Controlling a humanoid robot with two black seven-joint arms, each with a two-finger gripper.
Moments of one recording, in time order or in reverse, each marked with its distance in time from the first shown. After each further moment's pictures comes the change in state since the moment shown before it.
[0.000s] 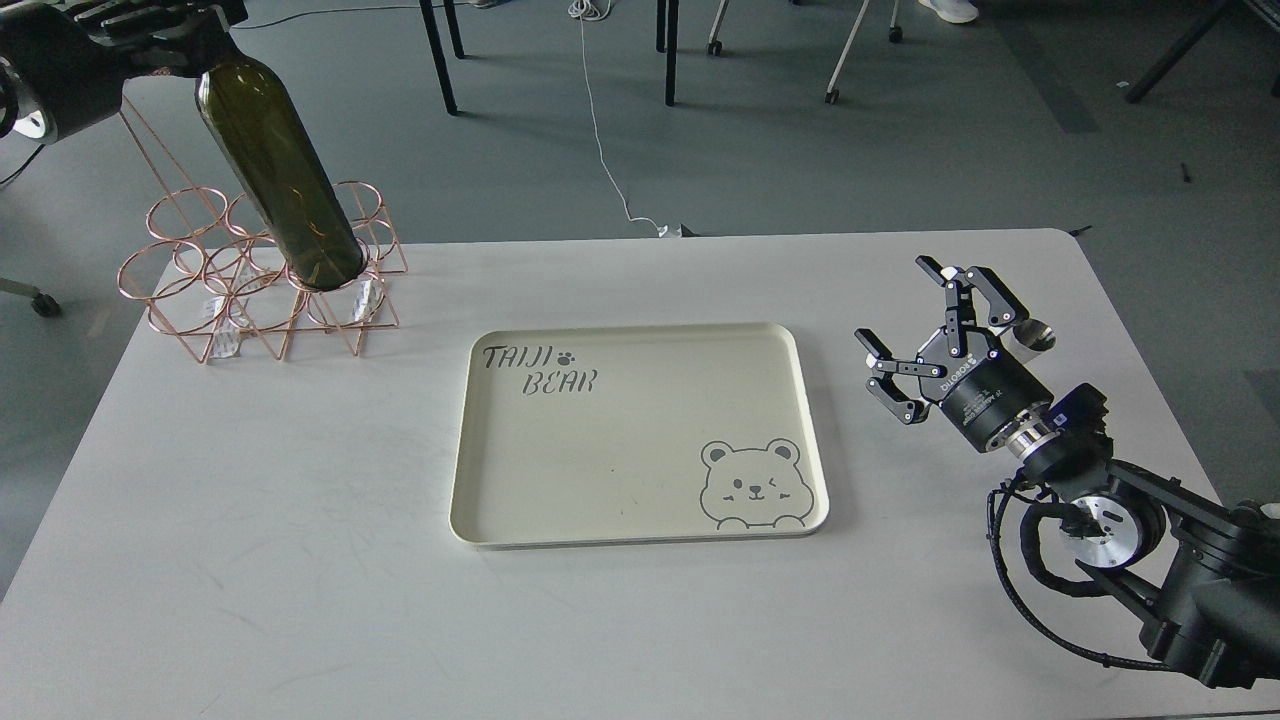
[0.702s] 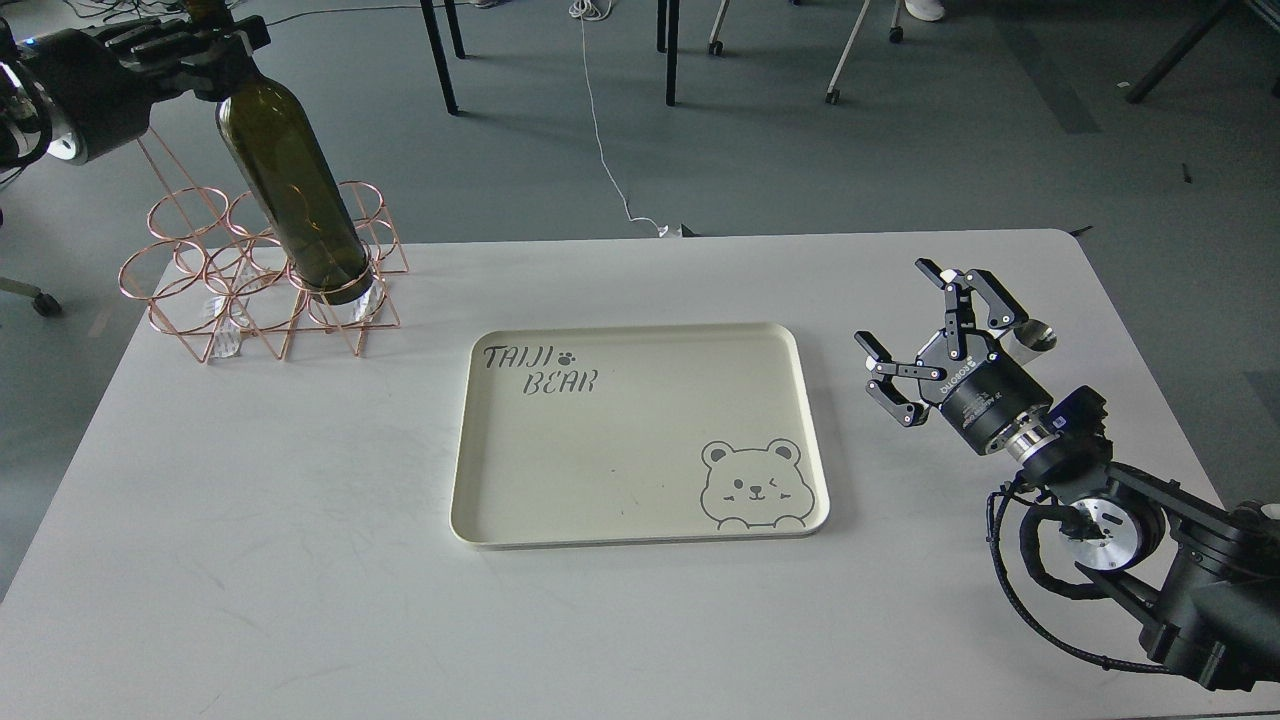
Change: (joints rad) left arm 0.021 -0.025 0.015 0.005 0.000 0.019 0.000; right arm -0.004 0.001 0.000 0.000 0.000 0.000 0.000
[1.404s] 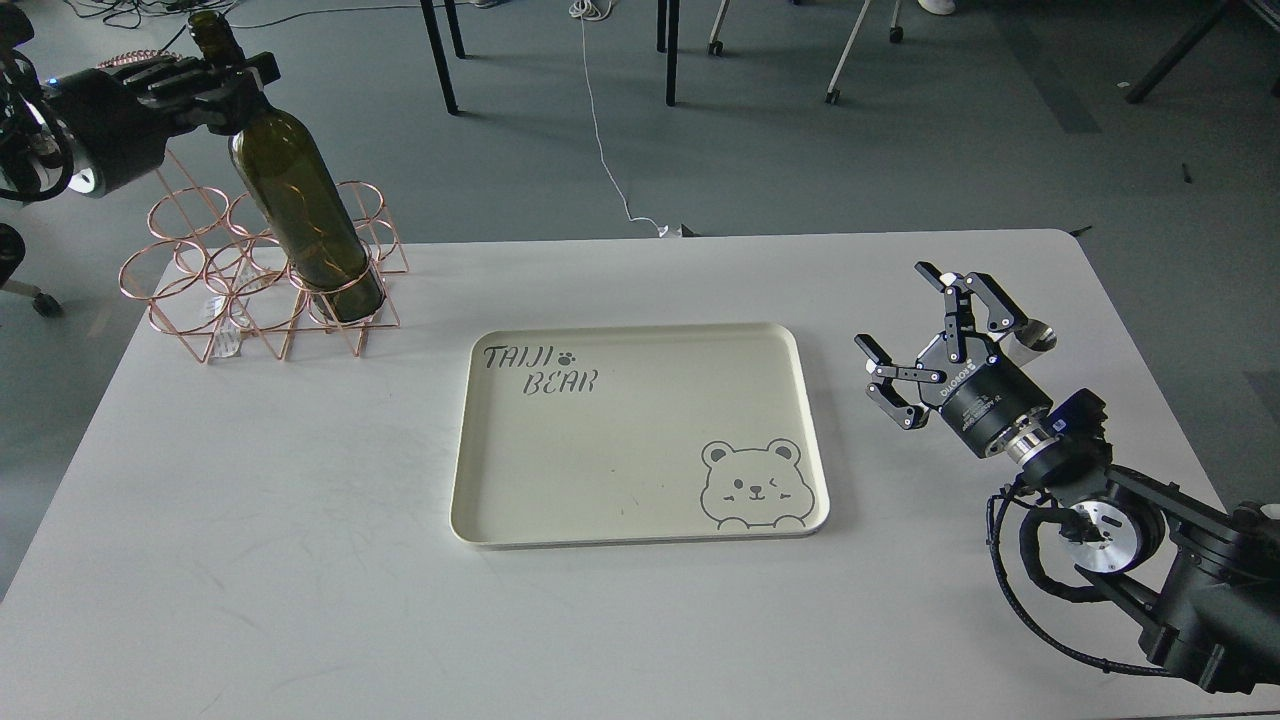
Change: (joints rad) left arm 0.056 -0.014 -0.001 0.010 -0.001 0.022 0.000; right arm -0.005 0.002 -0.001 -0.003 0.000 0.000 0.000
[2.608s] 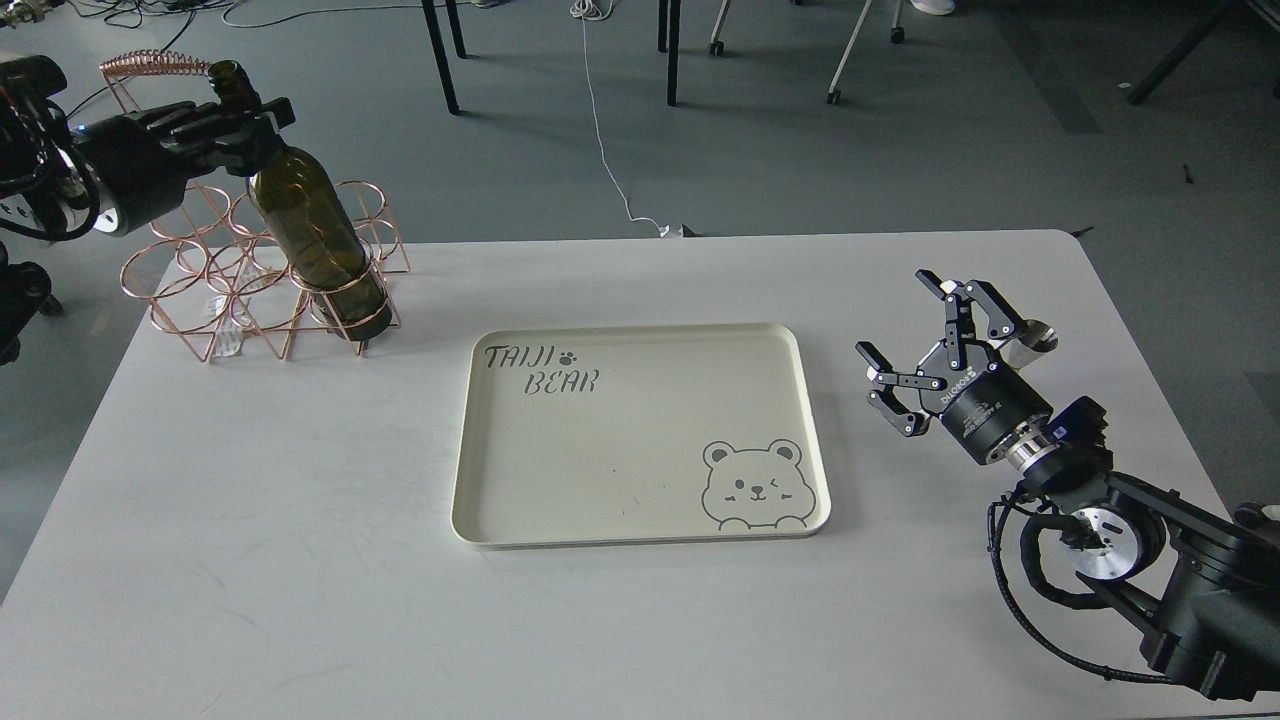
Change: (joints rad) left arm 0.051 -0.027 0.001 0.000 0.008 0.005 0.000; right arm -0.011 0.000 -0.001 -0.001 0.000 0.000 0.000
